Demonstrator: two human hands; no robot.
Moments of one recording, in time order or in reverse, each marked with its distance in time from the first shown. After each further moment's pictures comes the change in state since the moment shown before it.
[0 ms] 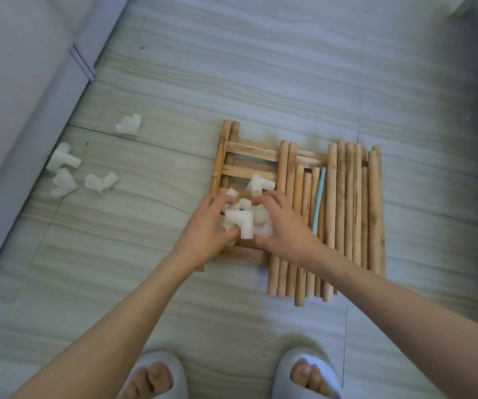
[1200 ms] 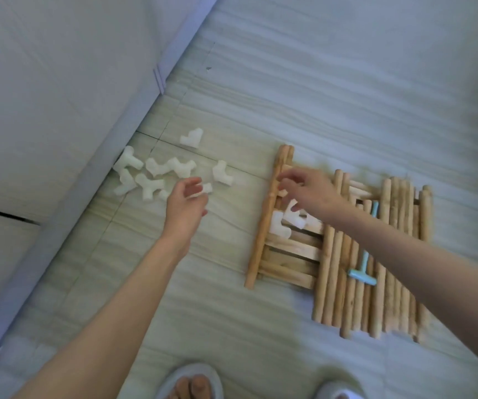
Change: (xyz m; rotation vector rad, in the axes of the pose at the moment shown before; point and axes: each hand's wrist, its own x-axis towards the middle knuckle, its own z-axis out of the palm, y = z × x) left_hand 0.005 -0.050 -0.101 -0.719 0.445 -0.363; right_hand 0.084 -0.085 -0.029 0.326 0.071 0.195
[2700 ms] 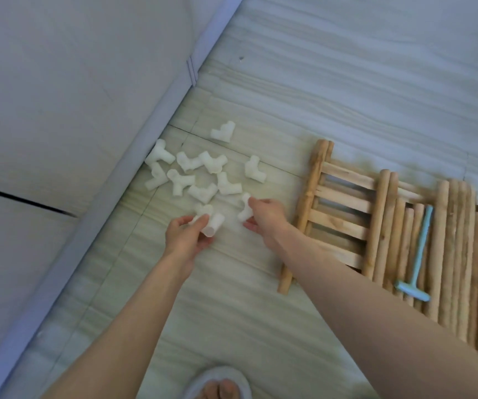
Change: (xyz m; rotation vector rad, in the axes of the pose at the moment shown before) left_hand 0.017 -0.063 -0.048 -0.271 0.171 -0.391; right_hand 0.042 0.001 0.148 0.623 0.050 0.520
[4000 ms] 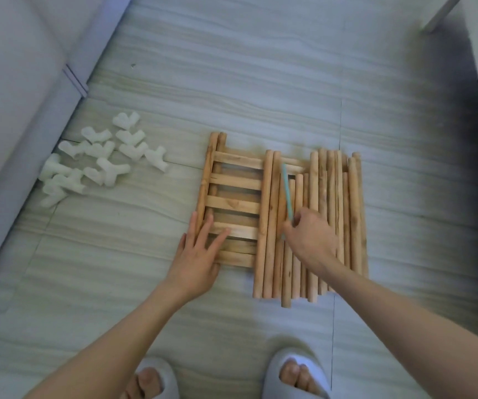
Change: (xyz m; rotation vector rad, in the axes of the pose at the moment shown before) left_hand -0.076 -0.091 0.094 1.672 -0.565 0.996; right_hand -0.063 0.040 -0.240 -0.890 0.471 -0.341
